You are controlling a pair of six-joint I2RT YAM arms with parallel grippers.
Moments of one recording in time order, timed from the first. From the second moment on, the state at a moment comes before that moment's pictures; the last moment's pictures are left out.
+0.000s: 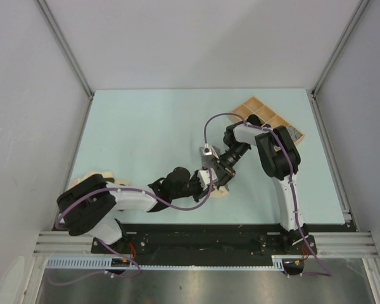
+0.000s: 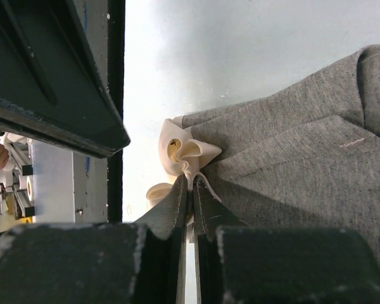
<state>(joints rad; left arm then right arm) -0.99 1.50 0.52 0.59 0.19 0.13 0.43 2.27 1.55 -1.33 -0.99 -1.16</state>
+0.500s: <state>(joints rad) -0.99 1.65 0.58 0.61 0.21 0.01 0.43 2.27 1.55 -1.34 -0.99 -1.15</state>
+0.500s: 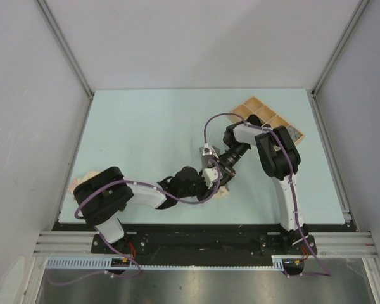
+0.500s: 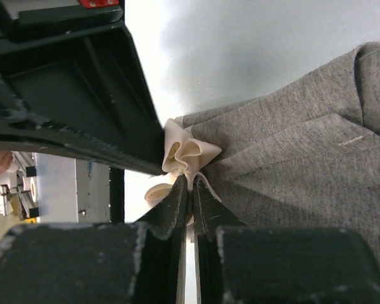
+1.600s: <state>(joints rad) -0.90 1.71 0.57 0.62 0.23 -0.18 0.29 1.98 1.54 -1.29 -0.96 -1.09</state>
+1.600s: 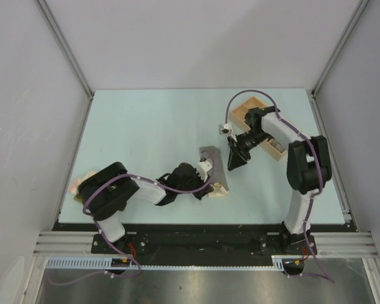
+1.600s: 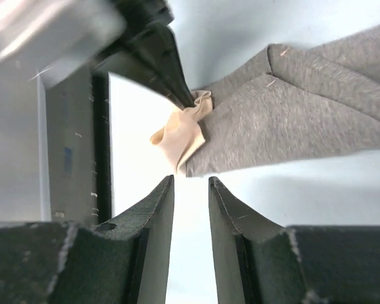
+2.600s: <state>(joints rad) -0.84 1.76 0.64 0.56 0.38 -0.30 0.65 1.59 0.93 -0.63 -0.54 -1.33</state>
